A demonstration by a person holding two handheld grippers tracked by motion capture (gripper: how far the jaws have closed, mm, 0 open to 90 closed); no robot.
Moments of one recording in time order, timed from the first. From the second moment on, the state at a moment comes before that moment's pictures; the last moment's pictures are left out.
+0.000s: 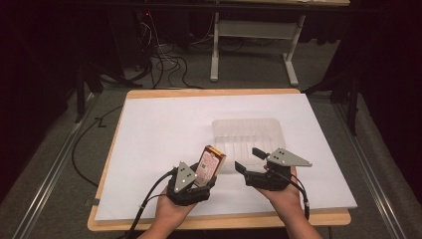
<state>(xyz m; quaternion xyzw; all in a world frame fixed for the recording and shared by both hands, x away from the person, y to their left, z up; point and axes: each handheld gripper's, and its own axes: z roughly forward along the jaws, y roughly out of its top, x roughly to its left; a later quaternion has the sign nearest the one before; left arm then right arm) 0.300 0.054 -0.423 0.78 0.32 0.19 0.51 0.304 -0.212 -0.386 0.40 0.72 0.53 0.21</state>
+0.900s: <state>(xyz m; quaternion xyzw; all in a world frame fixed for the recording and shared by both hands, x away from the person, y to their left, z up) 0.285 0.029 -0.430 0.79 0.29 0.20 0.50 0.301 -0.192 -0.400 0.40 0.72 0.55 0.14</state>
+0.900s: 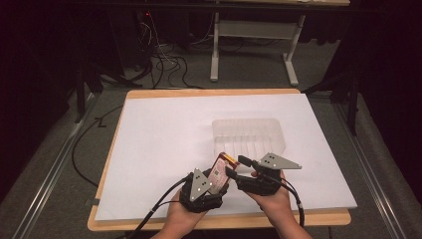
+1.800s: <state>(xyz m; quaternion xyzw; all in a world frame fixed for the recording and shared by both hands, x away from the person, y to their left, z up) 0.291 0.029 -0.435 0.80 0.30 0.17 0.49 0.293 -0.182 -0.397 0.37 0.72 0.56 0.13</state>
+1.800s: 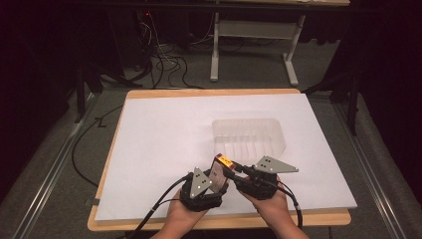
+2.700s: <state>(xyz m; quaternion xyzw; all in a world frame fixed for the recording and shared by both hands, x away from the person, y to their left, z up) 0.304 0.059 -0.431 0.79 0.32 0.17 0.50 0.294 -0.222 -0.388 0.40 0.70 0.55 0.22</state>
